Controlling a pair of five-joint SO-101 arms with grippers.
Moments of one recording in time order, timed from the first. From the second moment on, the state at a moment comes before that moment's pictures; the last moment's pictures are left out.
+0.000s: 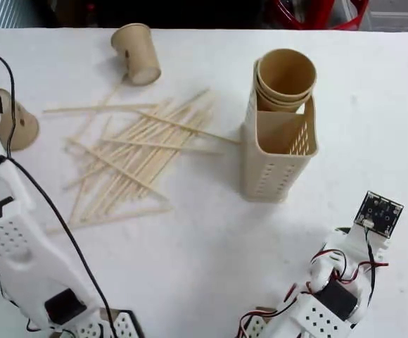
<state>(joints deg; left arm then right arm) -39.3 37.0 -38.2 67.5 -21.6 38.2 -100.7 96.7 54.8 14.6</state>
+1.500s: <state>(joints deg) -36.5 30.6 -36.7 76.8 -32.1 38.2 -100.7 96.7 54.8 14.6</state>
